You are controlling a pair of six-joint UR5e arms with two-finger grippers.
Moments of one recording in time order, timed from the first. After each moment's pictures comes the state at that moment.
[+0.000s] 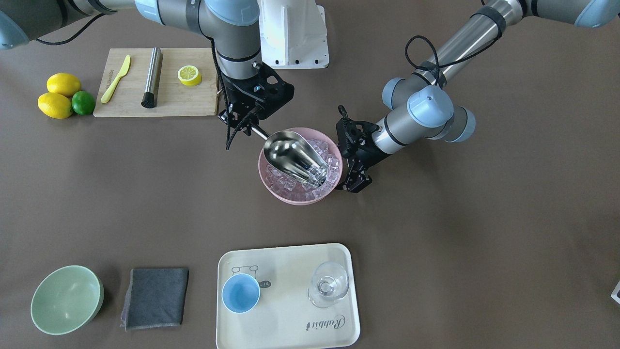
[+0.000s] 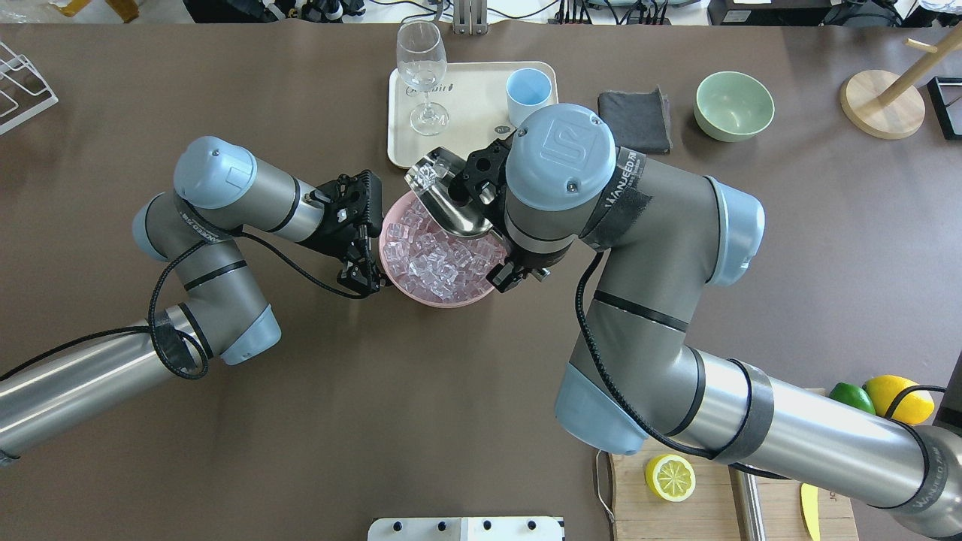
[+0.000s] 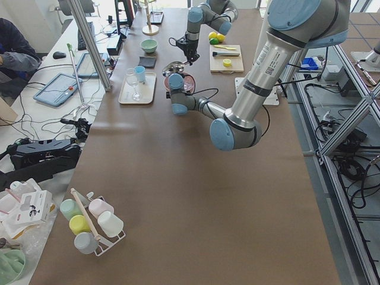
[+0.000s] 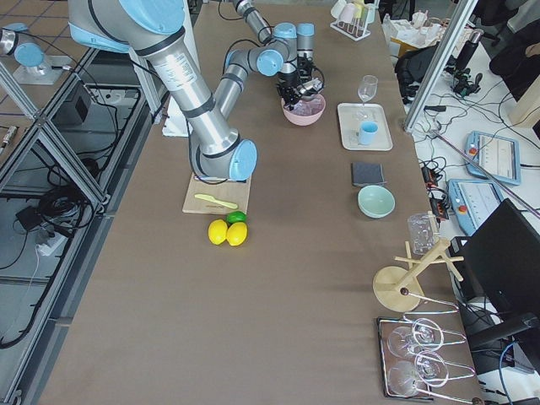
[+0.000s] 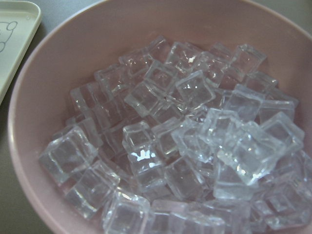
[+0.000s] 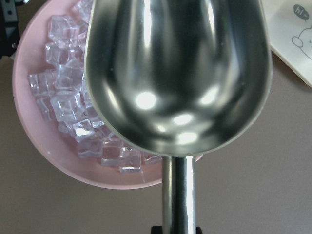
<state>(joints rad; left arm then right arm) -0.66 -2.16 -1.29 -2.56 -2.16 0.11 0.54 -0.83 1.82 -1.82 1.83 0.41</state>
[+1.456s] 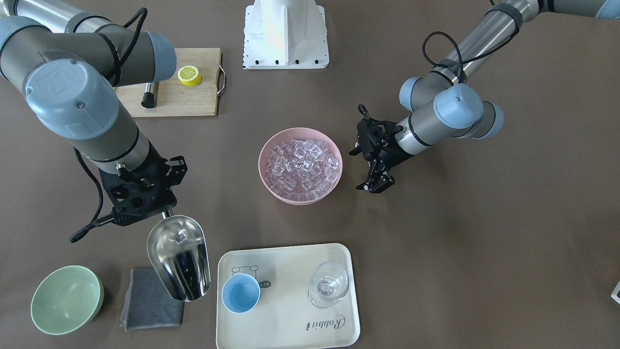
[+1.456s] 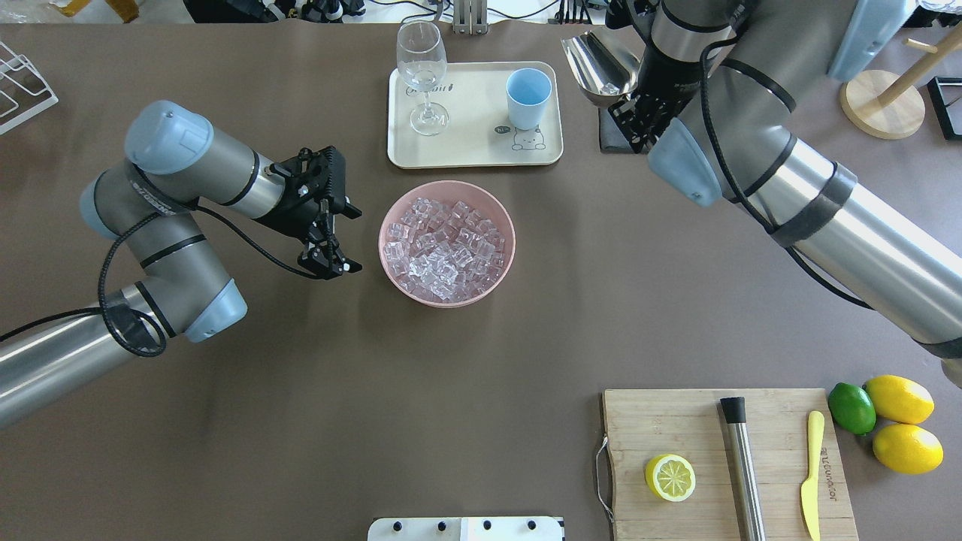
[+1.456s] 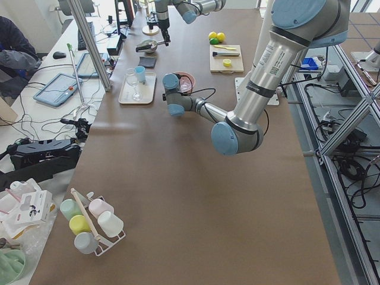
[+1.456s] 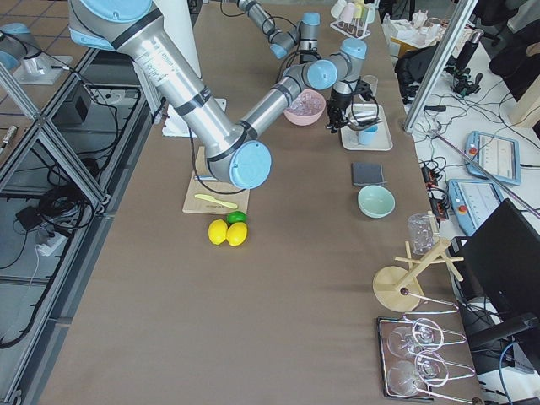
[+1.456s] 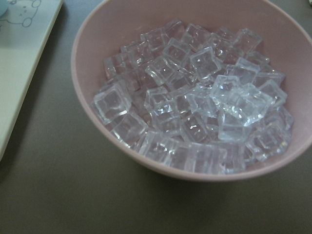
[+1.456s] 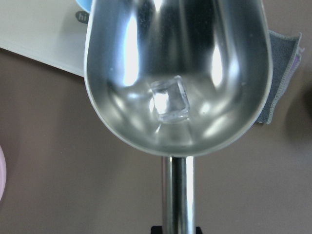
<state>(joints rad) -0.74 -2.10 -1.37 -2.46 -2.26 0.14 0.93 -0.82 1.57 -1.86 2.17 0.39</state>
